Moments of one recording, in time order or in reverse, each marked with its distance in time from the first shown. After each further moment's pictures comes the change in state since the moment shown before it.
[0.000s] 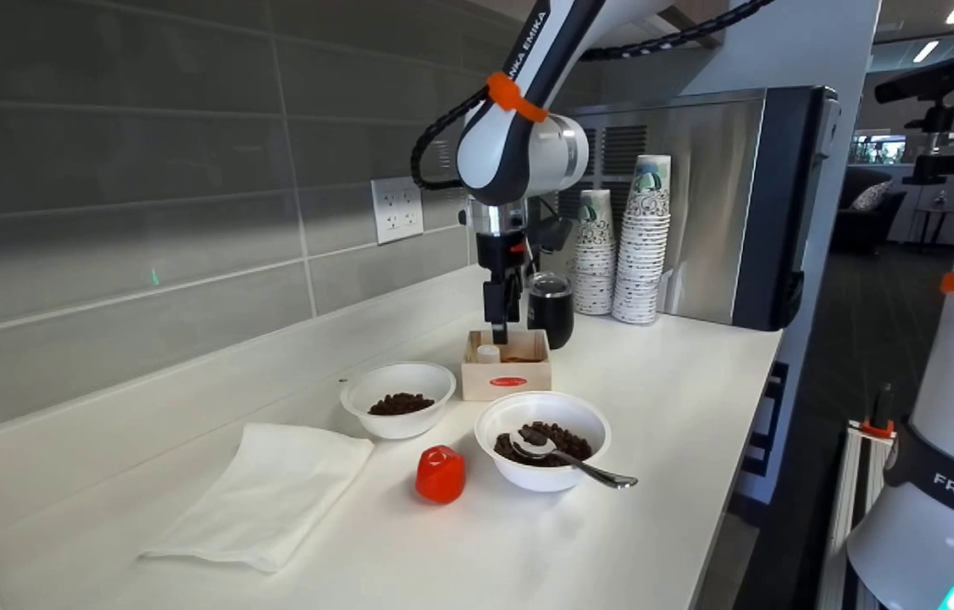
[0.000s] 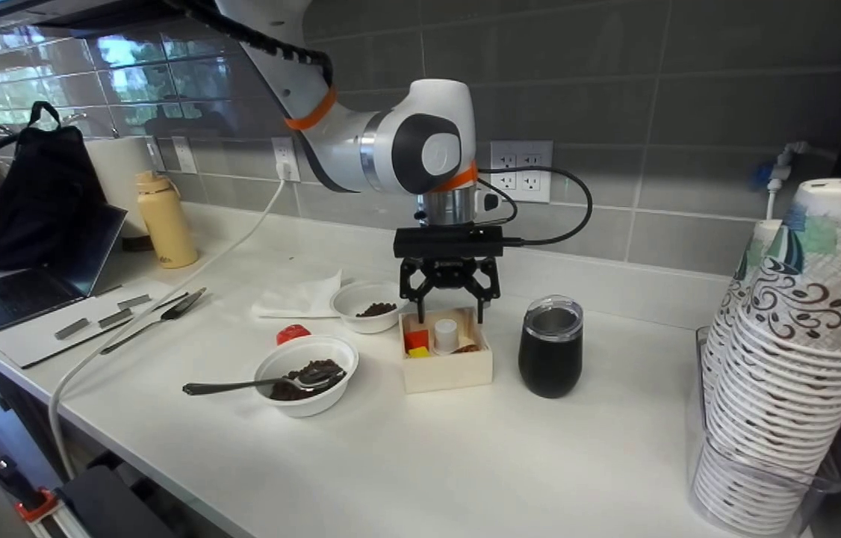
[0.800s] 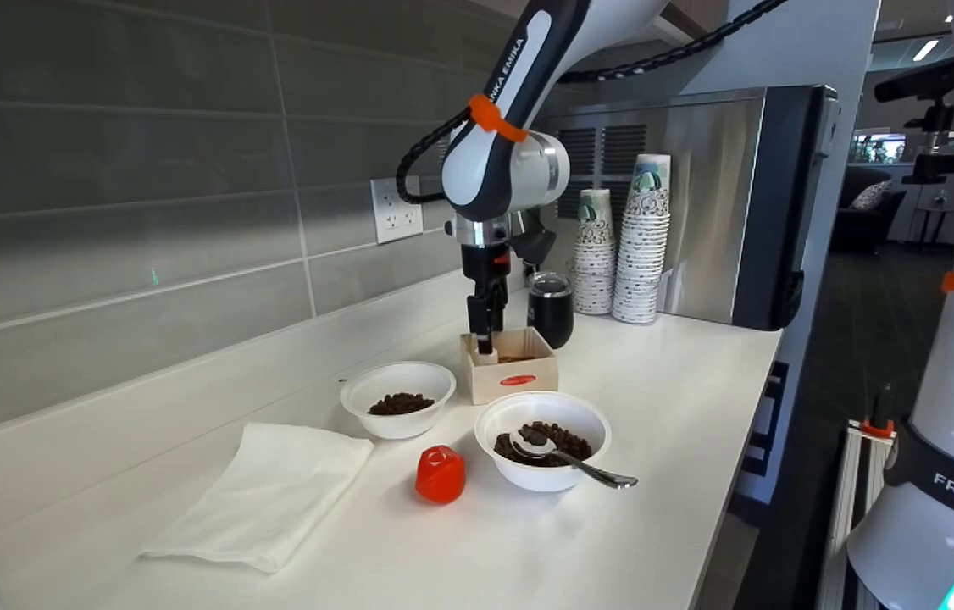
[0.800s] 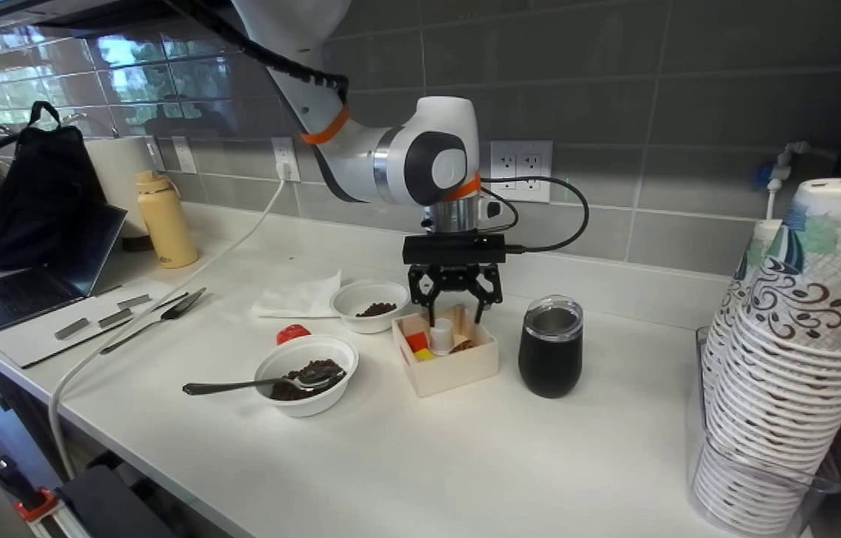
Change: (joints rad) arm -0.028 0.091 0.044 0.078 -0.004 0.029 0.019
